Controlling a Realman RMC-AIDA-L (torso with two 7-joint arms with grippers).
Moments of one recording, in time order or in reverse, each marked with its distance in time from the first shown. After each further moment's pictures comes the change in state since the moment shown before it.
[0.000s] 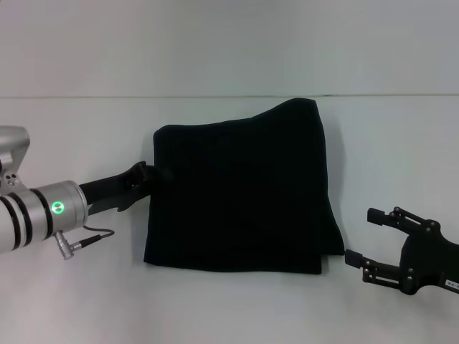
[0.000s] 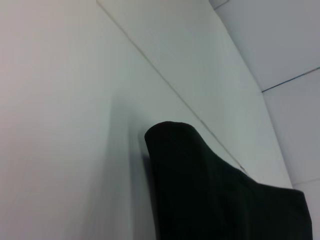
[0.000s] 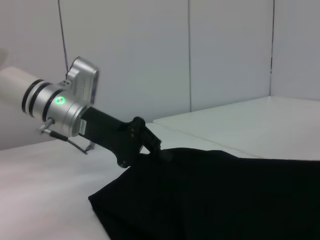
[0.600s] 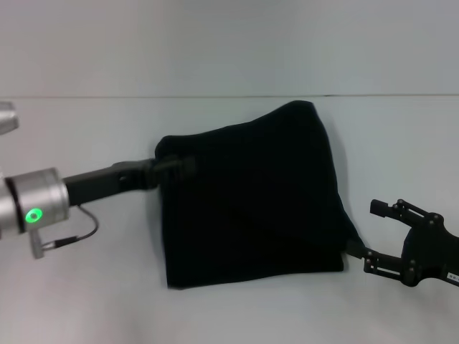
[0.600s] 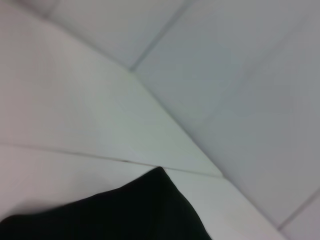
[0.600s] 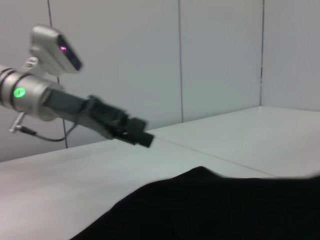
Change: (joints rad) left arm 0.065 0.003 -0.031 0.173 0.014 0.346 0.475; right arm 0.008 0.002 0.043 0.009 0.000 -0.009 -0.001
